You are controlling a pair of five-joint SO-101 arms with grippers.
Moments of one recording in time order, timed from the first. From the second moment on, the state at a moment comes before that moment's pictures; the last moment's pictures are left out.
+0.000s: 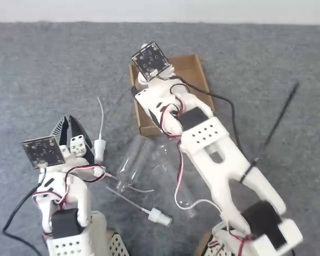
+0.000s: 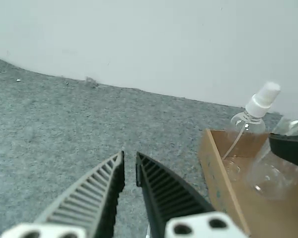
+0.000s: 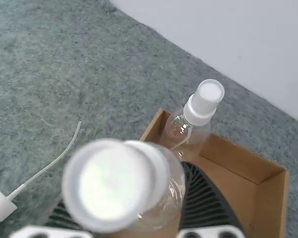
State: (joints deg) left arm -15.6 -103.5 86.0 45.9 10.5; right arm -34.5 -8.0 21.8 26.3 9.9
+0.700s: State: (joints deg) left arm -16.0 -103.5 86.0 45.9 10.5; right arm -32.0 7.7 18.4 12.7 4.7
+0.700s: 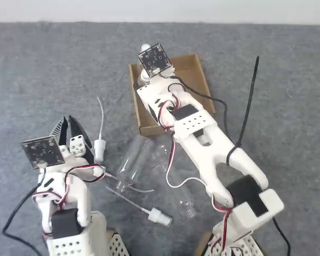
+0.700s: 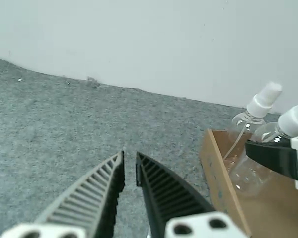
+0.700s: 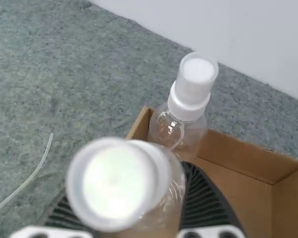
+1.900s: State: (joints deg) left arm -16.0 -103.5 86.0 45.9 10.5; right arm -30.8 23.7 -0.7 24.8 0.5
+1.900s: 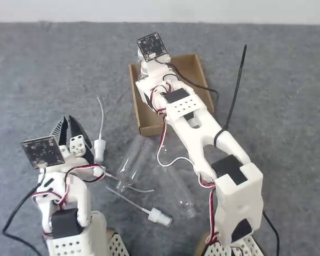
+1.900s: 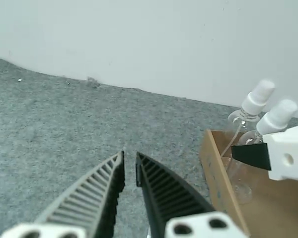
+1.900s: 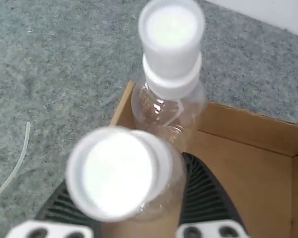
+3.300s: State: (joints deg) left arm -16.0 -103.5 86.0 45.9 10.5; right arm -32.6 23.4 -3.3 39.9 0.5
